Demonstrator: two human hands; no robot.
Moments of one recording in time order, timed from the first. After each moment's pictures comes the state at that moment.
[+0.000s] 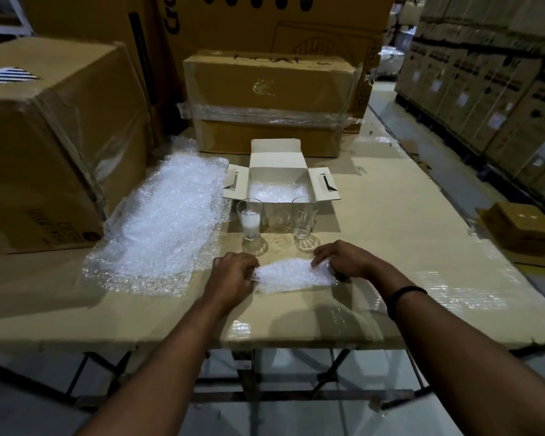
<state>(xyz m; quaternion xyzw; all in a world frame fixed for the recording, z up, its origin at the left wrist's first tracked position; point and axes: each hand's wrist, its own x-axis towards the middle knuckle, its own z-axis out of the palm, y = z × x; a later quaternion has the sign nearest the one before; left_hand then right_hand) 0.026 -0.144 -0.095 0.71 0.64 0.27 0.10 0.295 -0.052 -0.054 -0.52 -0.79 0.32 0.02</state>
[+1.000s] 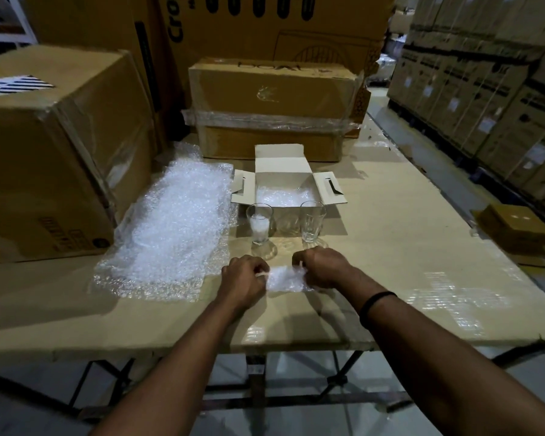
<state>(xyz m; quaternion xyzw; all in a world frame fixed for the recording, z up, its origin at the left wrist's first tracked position) 0.025 -0.137 -0.097 0.64 0.69 0.28 0.20 0.218 -0.079 -0.053 -0.50 -0.86 0.10 -0.05</state>
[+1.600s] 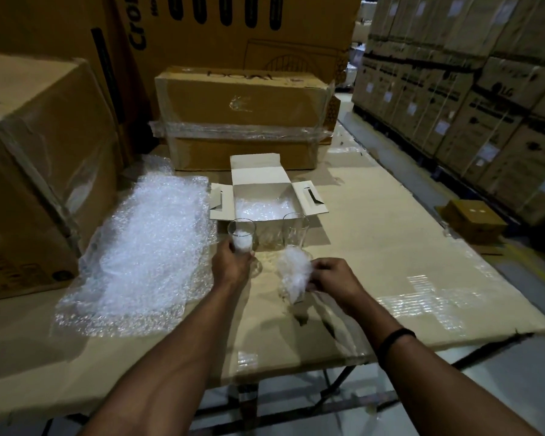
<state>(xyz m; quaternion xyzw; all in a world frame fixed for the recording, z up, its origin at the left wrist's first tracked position) 0.030 -0.051 -0.101 0.43 0.69 0.48 0.33 0.245 -0.099 -0.058 -0.58 -0.51 0.51 0.39</state>
